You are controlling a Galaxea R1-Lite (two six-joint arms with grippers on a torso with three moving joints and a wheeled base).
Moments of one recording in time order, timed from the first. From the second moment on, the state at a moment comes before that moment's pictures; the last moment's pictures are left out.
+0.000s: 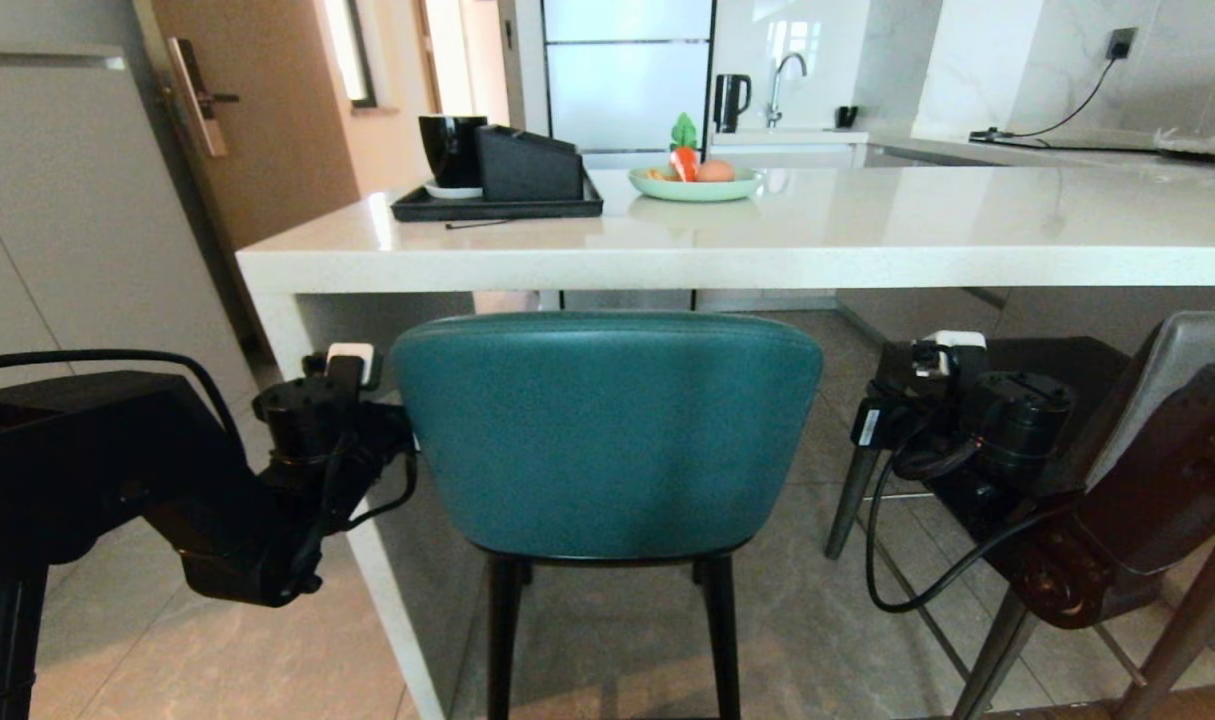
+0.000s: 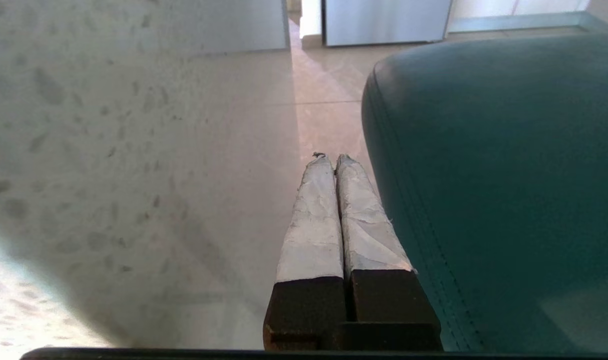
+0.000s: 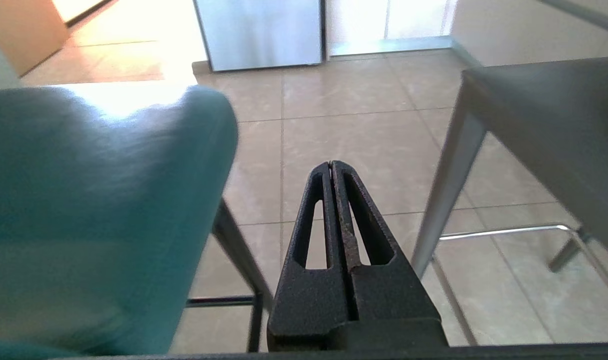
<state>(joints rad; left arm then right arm) -0.20 2.22 -0.85 -1.33 0.15 0.02 0.21 2.10 -0.71 -1.38 -0.19 0.00</state>
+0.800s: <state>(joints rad) -0.25 2.21 -0.89 -1.30 0.21 0.02 0.21 2.18 -0.85 -1.38 -0.22 0.00</state>
